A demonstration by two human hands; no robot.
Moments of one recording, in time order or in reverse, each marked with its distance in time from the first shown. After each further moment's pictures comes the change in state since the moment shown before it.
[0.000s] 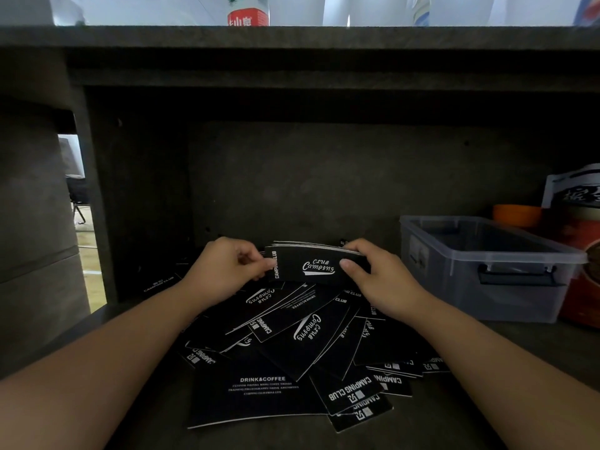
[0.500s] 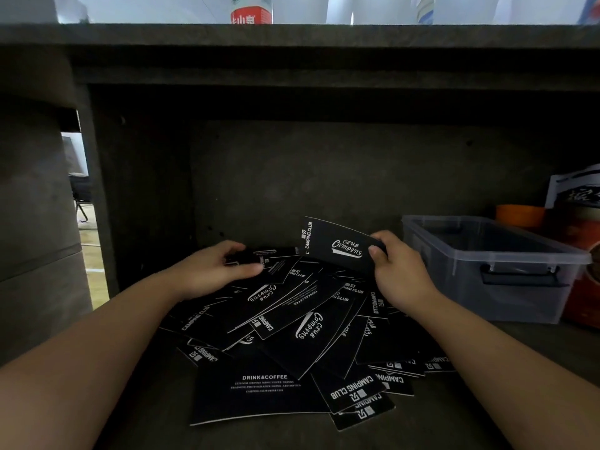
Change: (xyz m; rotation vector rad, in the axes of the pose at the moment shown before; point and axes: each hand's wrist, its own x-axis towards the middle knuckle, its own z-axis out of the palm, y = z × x) left_hand 0.003 -0.021 -0.027 0.066 -0.297 -0.314; right_hand 0.004 0.006 -0.008 -0.008 0.180 0.135
